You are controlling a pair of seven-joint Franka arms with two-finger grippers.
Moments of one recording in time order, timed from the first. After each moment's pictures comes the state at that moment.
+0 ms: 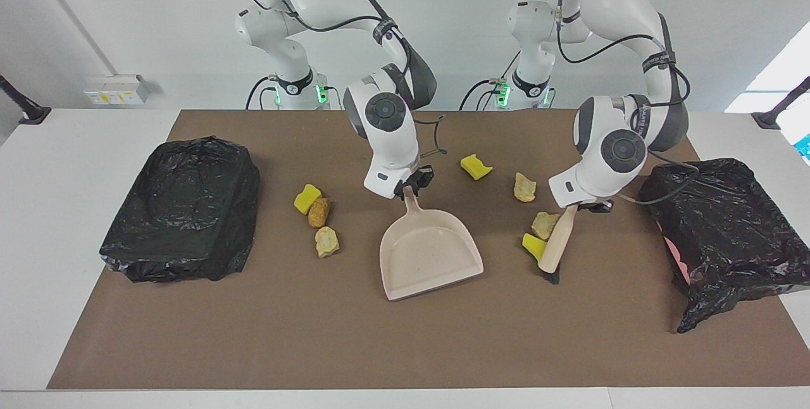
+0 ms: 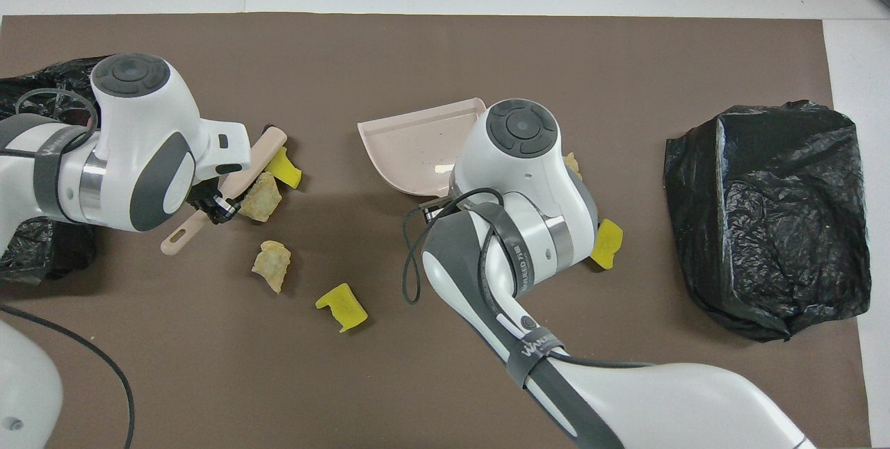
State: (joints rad) left arm -0.27 0.30 0.06 -1.80 0.13 1.79 0.35; right arm 0.55 0.41 -0.05 -1.63 0.23 1.96 0.09
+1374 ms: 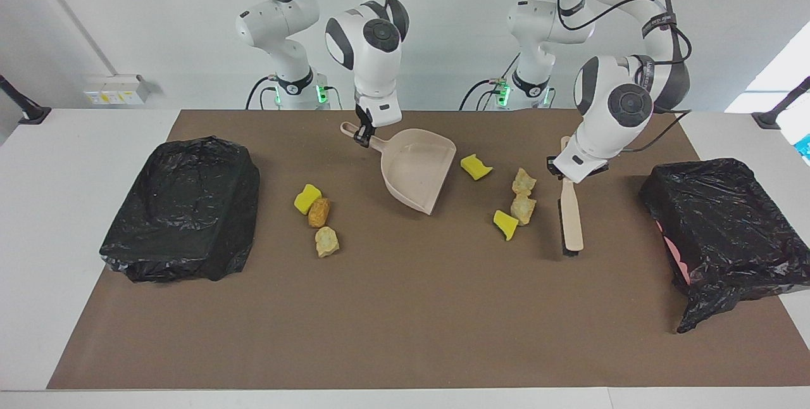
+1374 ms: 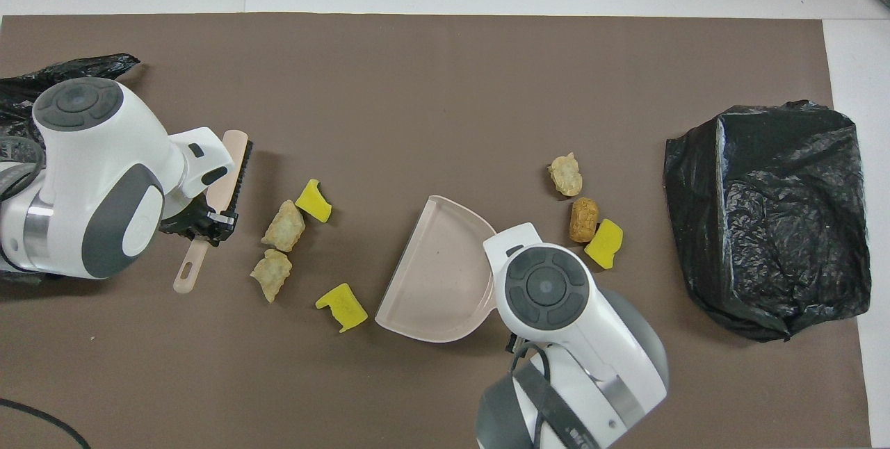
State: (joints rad) left arm -0.27 0.10 0.09 -1.97 0.04 1.80 -0.11; right arm 0.66 -0.07 -0.03 -2.20 -0.05 1.93 -0.53
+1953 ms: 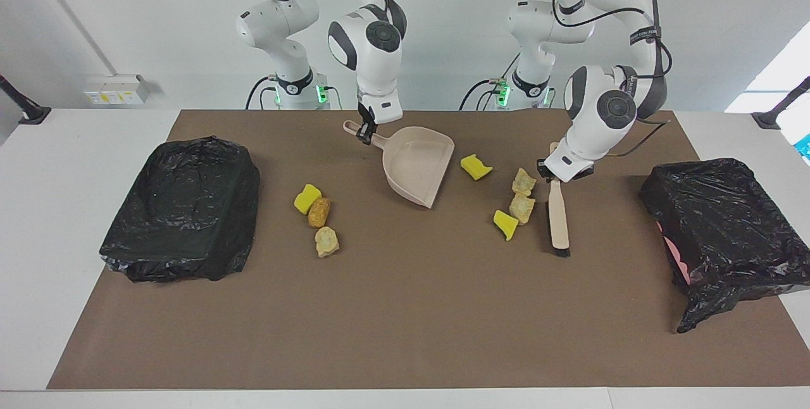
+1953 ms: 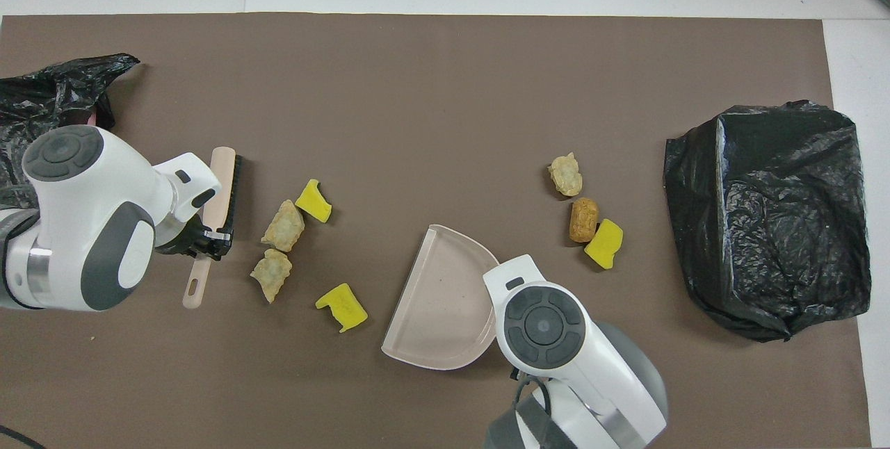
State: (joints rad) left arm -0.27 0.06 0.06 -2.15 0.00 1.98 -0.01; right arm 0.70 -0.08 -0.03 -2.29 -0.05 2.04 -0.48
